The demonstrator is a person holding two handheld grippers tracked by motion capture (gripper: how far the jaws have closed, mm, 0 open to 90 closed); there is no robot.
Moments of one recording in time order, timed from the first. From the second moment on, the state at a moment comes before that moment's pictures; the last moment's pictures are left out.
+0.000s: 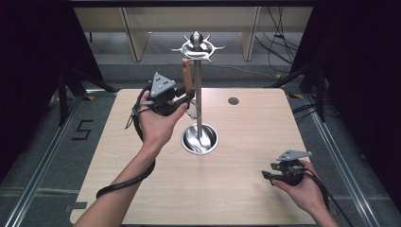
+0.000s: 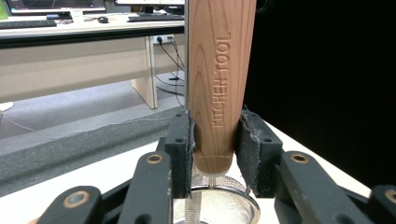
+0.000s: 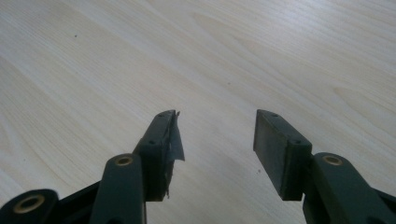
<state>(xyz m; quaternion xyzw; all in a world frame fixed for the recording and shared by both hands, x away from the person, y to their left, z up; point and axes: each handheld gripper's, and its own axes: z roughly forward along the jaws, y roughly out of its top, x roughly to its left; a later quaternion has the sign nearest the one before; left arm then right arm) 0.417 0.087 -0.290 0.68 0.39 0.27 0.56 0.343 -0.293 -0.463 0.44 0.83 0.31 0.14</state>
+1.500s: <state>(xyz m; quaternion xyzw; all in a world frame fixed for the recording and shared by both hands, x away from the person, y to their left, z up) 0.364 0.154 -0.326 0.68 0.42 0.24 0.55 0.344 -0.292 -0.464 0.44 0.83 0.31 0.14</state>
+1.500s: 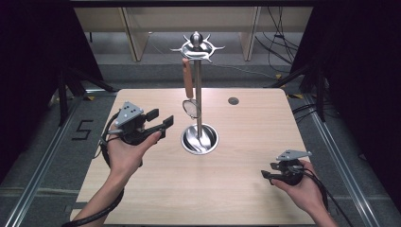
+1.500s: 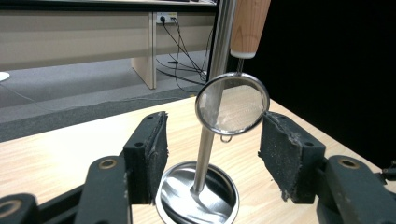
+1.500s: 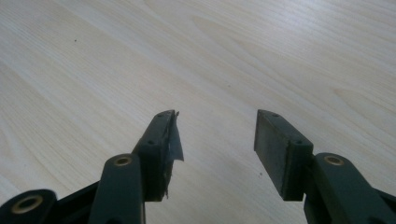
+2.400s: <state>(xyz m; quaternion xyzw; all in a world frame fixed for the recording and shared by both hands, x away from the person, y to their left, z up) 0.335 0.203 -0.389 0.68 0.46 0.24 0.52 0.343 -0.289 -0.466 0.46 0.81 0.32 0.14</state>
